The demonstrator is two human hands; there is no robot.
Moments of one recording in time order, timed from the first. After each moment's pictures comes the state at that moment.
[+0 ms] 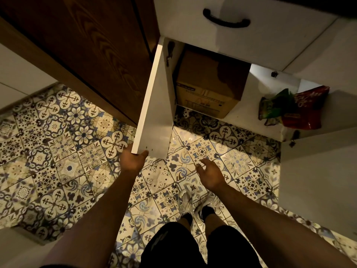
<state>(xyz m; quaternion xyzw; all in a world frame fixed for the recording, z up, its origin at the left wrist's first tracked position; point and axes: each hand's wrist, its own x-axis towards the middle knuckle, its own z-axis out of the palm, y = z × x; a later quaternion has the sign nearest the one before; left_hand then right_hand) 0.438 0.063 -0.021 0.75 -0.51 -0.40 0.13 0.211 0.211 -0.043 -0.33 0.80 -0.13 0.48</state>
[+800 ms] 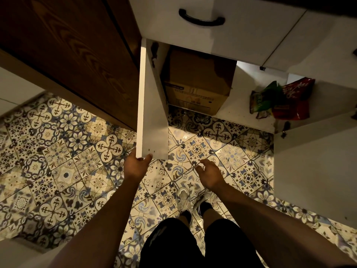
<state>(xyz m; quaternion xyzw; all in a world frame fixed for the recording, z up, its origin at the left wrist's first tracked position) 0.410 0.091 -0.025 0.71 -0.55 -0.44 0.11 0.188 0.233 -0.044 -0.29 0.81 -0.14 0.49</state>
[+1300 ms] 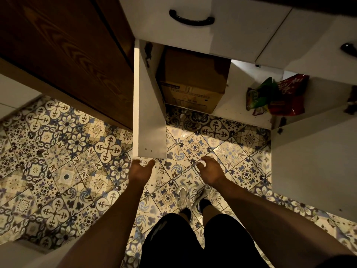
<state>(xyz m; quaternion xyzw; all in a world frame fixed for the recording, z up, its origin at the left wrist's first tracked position) 0.398 0.116 -0.034 0.76 -0.48 -0.43 -0.02 0.172 0.241 -0.044 -0.28 0.82 -0.15 0.48</state>
